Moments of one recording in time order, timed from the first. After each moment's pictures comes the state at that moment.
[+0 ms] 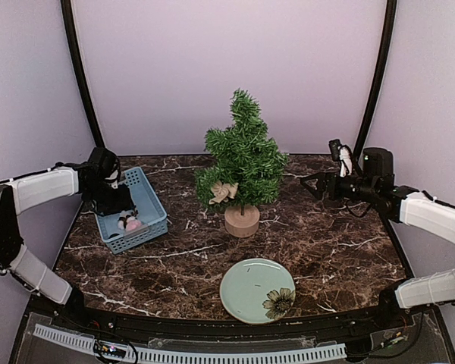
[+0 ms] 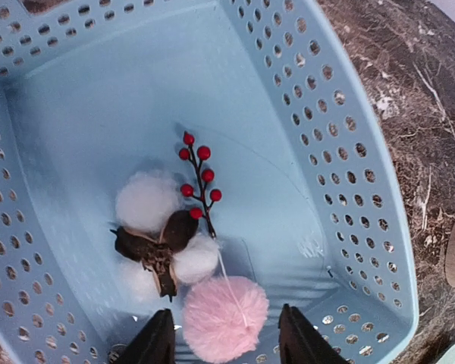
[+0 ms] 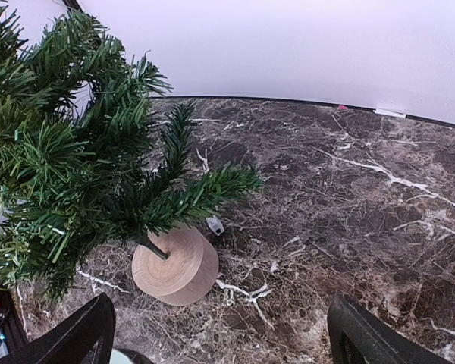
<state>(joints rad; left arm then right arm) -0.19 1.44 0.99 -0.61 0.01 -0.42 0.32 1.15 0.72 0.03 -0.43 0.21</state>
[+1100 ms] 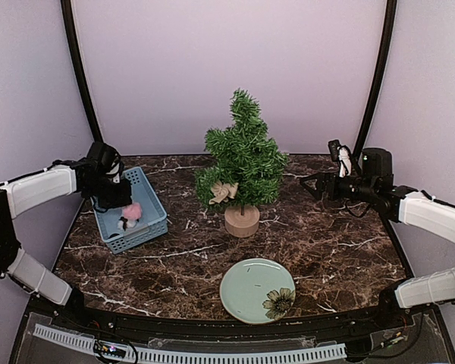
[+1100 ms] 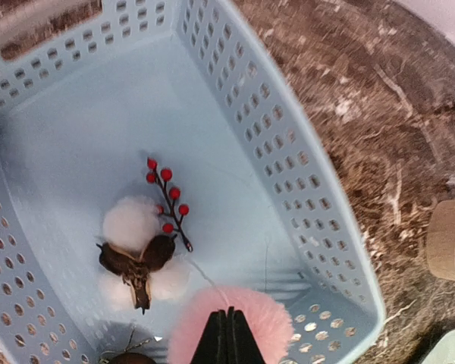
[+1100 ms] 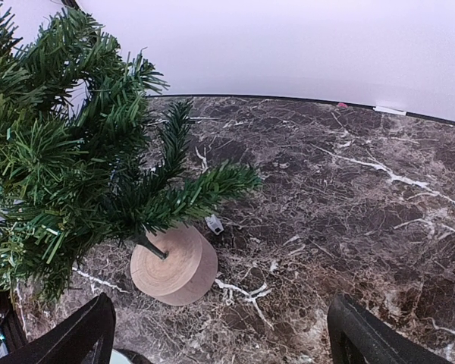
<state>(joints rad) -0.22 1.45 1.00 -0.59 0.05 -0.38 0.32 1.16 0.72 0.03 -0.43 0.21</state>
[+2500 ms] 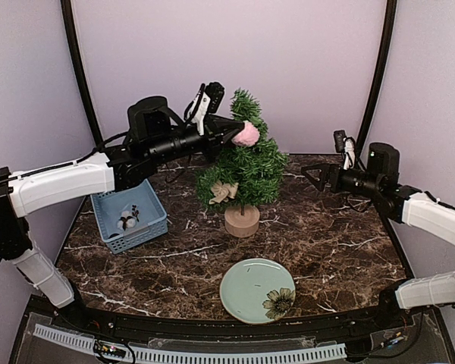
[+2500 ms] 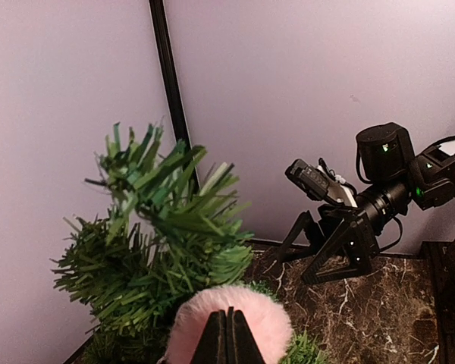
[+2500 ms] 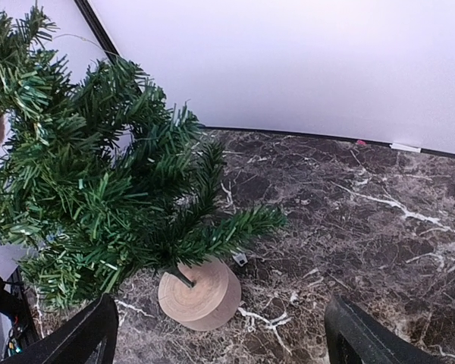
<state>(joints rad) -0.84 1.56 1.35 0.25 0.25 0.13 0.32 1.12 0.72 0.12 -0.47 0.26</state>
